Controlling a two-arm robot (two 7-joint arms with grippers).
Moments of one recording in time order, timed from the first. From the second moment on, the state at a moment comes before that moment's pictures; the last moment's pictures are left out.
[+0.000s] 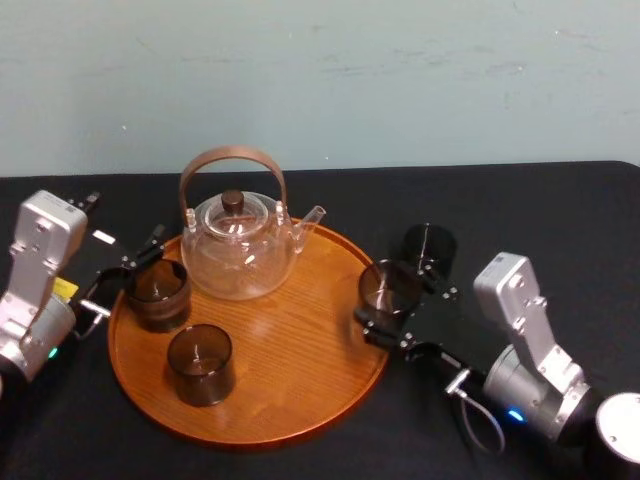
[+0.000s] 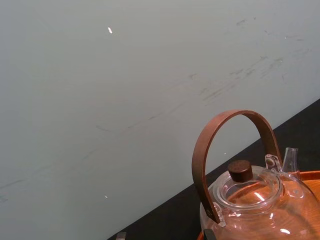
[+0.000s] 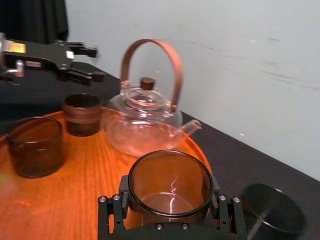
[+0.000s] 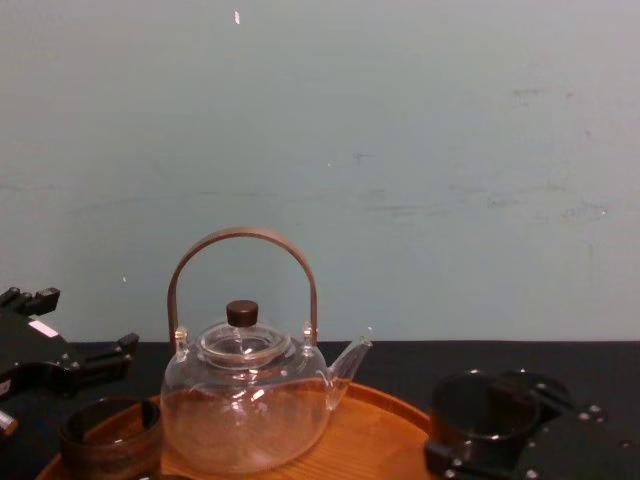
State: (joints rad) left arm -0.20 0.60 0.45 -1.41 -0.25 -0.12 0.03; right arm 0.05 0.36 -0.34 -1.48 0.14 -0.15 0.42
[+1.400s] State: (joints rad) left arm -0.20 0.60 0.45 -1.41 -0.25 -0.12 0.03; right arm 0.13 0.28 -0.52 -1.39 0.12 -0.19 0.48
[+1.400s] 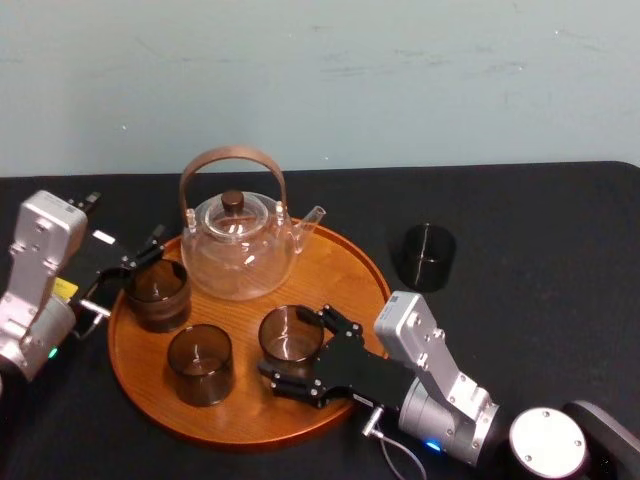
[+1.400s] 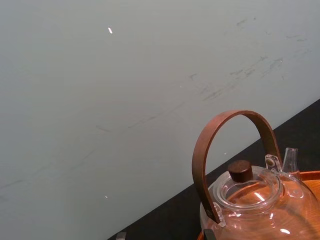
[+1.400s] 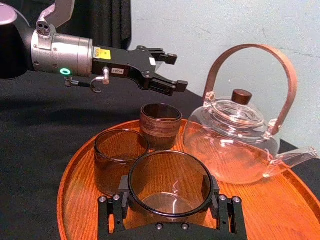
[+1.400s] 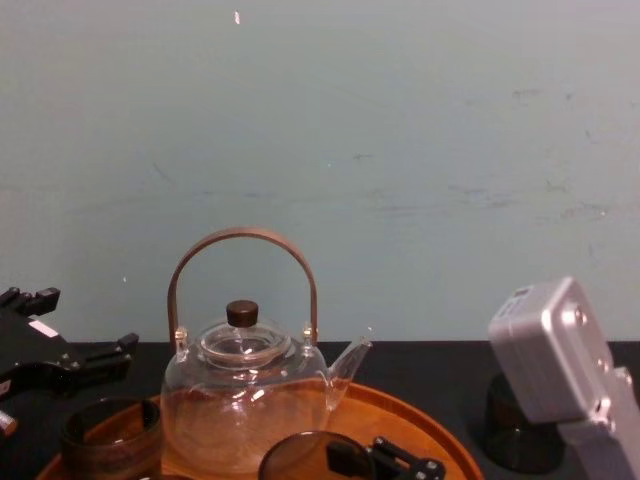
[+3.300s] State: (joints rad) left arm -0.20 0.60 0.45 -1.41 -0.25 -0.12 0.03; right arm 0.15 0.27 -0.55 -1.32 0.14 -0.18 0.49
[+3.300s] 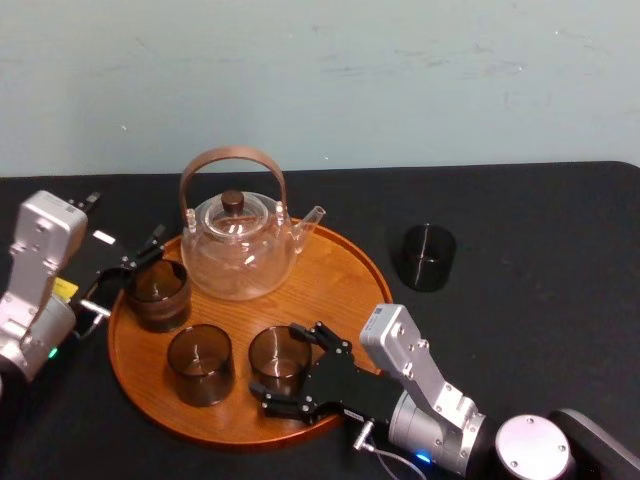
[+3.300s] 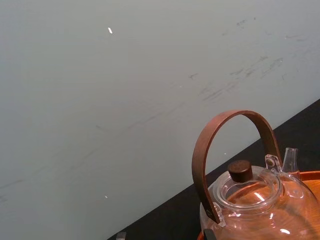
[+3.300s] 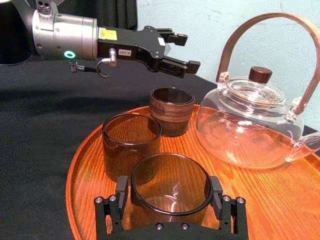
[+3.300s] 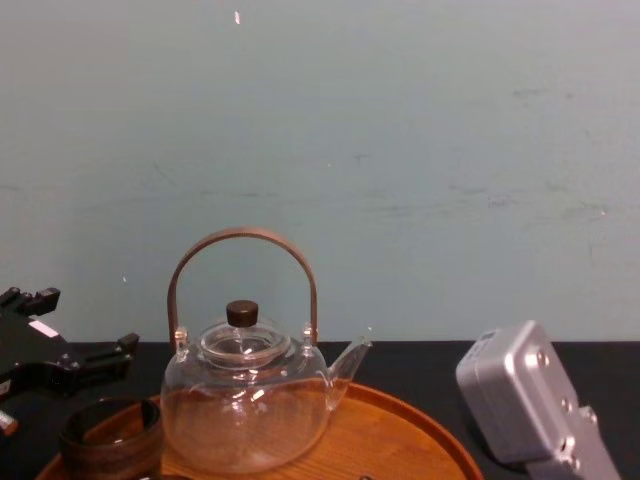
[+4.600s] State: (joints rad) left arm -0.20 0.60 0.45 -1.41 -0.25 -0.12 0.03; right arm -0.15 0.39 -0.31 -1.64 0.11 -0.22 0.29
